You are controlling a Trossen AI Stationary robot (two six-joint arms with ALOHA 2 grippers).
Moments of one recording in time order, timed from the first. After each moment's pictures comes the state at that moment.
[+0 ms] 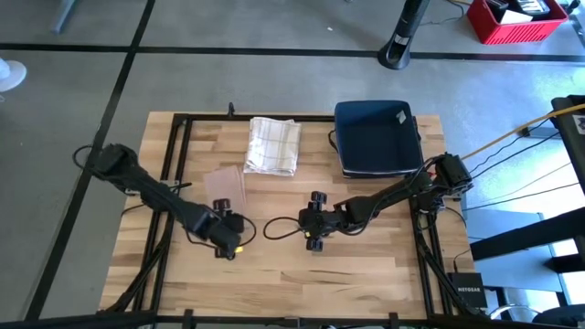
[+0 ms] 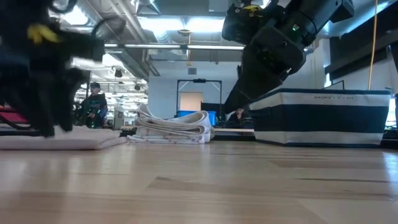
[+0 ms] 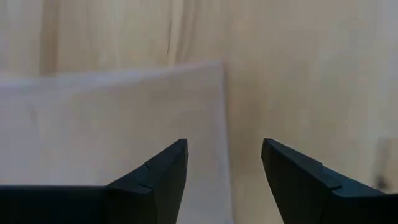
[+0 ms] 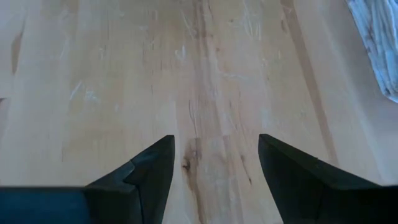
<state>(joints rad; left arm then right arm) -0.51 1.52 0.80 -0.66 -0.33 -0.58 0.31 1.78 1.05 -0.18 0.33 0.25</state>
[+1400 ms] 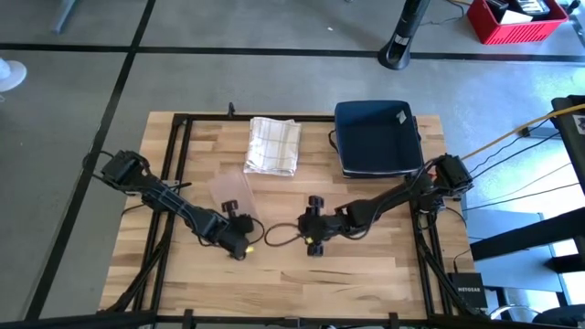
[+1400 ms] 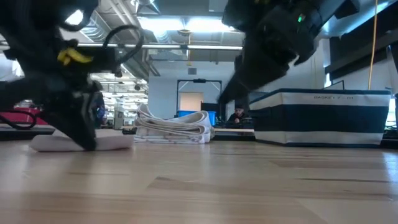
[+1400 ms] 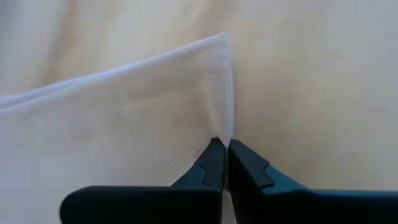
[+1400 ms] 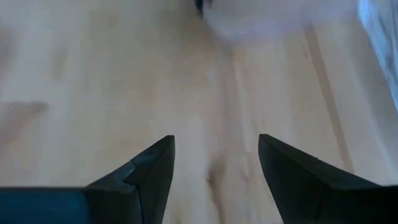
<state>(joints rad) -0.51 1.66 0.78 -0.43 -0.46 -0.63 0.34 1.79 1.05 -0.13 0.32 0.20</state>
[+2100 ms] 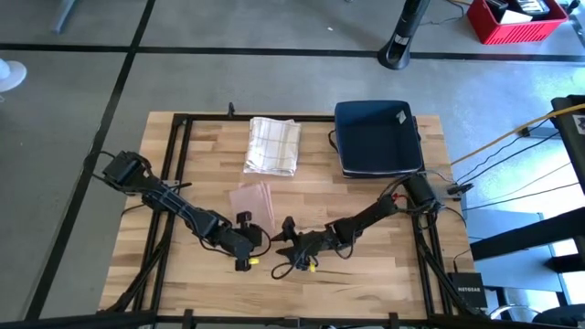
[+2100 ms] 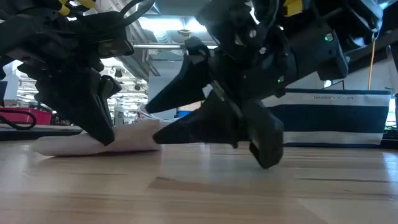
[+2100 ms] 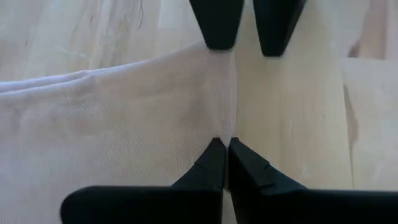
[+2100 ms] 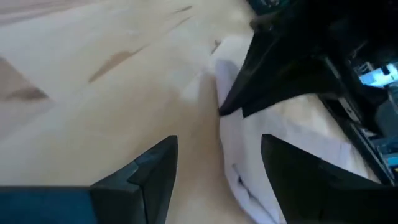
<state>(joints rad) -0.51 1.67 0.78 -0.11 -0.32 -0.49 0.38 2.13 1.06 0.59 0.30 -0.66</state>
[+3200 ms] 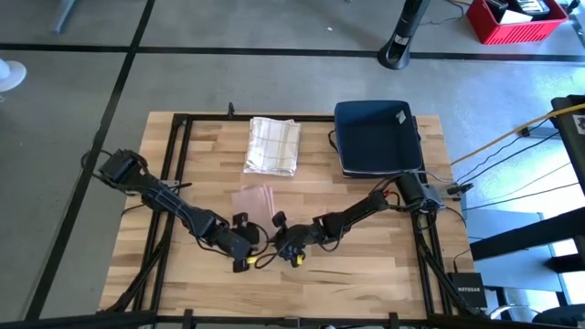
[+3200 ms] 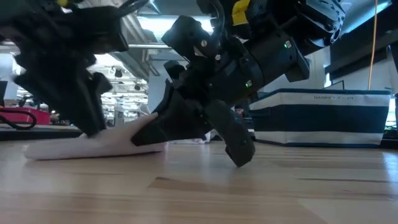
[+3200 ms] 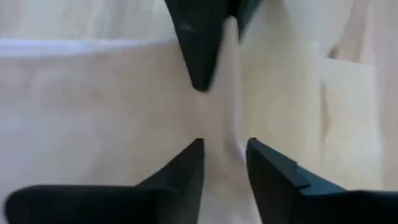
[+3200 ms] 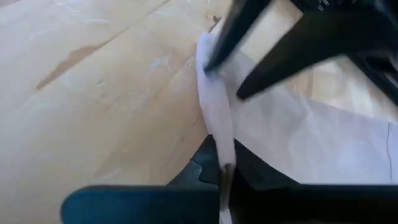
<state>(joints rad) -0.52 1.63 0.79 -0.15 -0.29 -0.59 0.32 2.19 1.19 0.42 0.18 -0.52</state>
